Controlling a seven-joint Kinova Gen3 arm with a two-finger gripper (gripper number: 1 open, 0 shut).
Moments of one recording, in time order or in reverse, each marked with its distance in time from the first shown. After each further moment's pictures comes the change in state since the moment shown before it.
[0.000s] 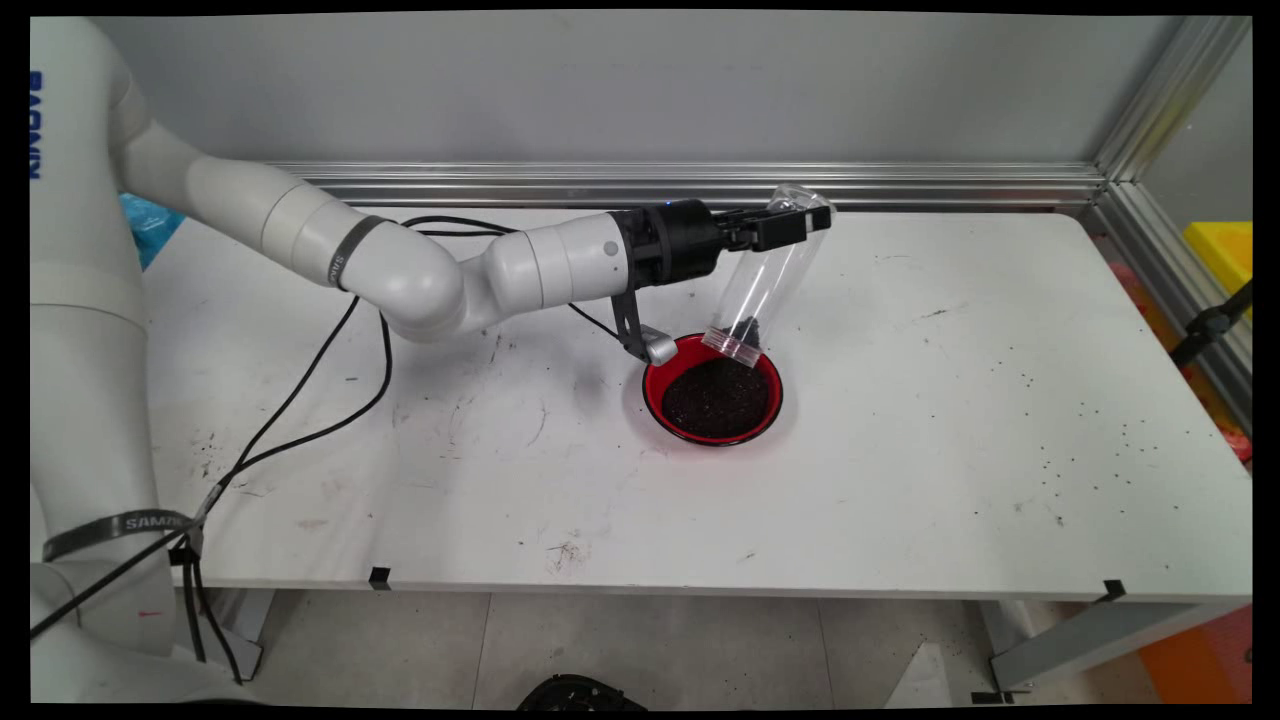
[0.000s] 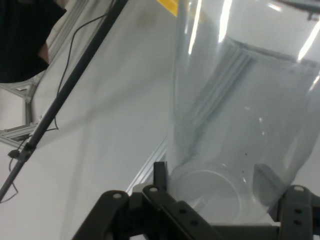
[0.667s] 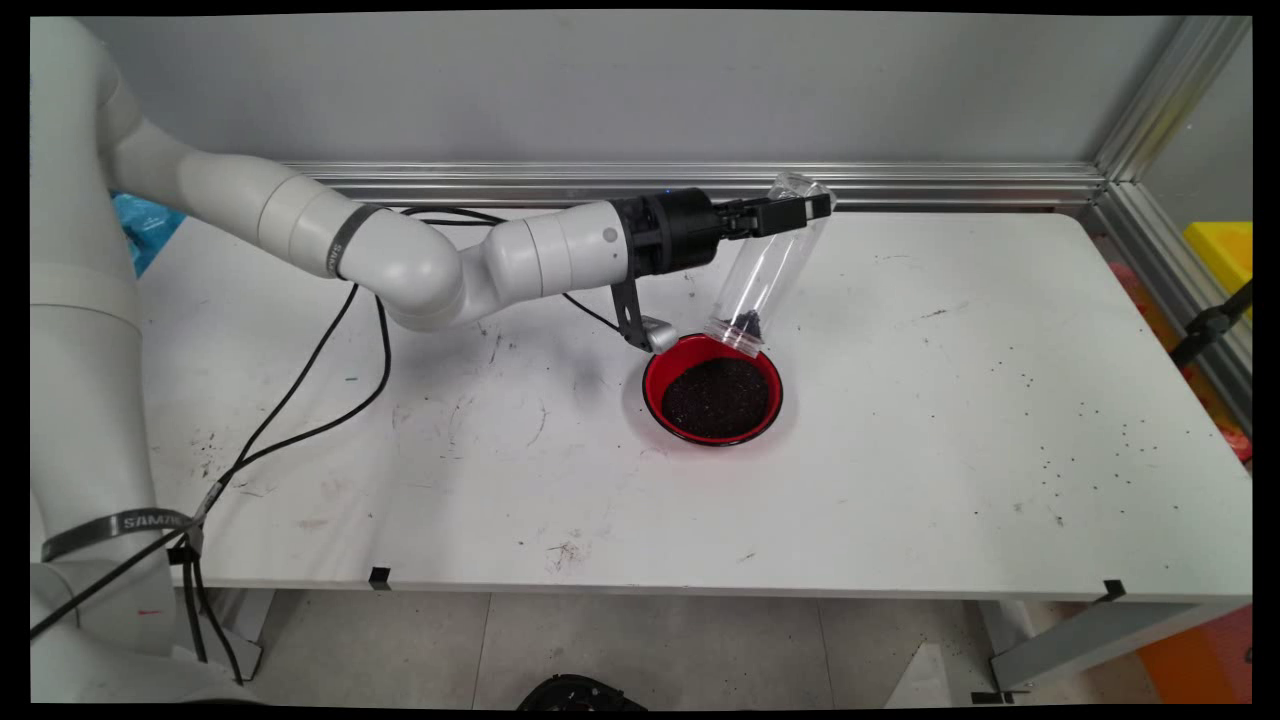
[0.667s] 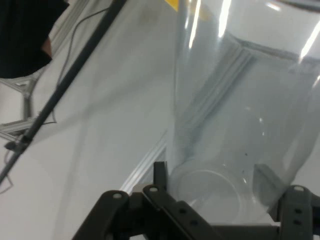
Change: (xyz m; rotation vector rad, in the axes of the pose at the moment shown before) arm -0.010 0.001 0.002 -0.009 0.000 -0.040
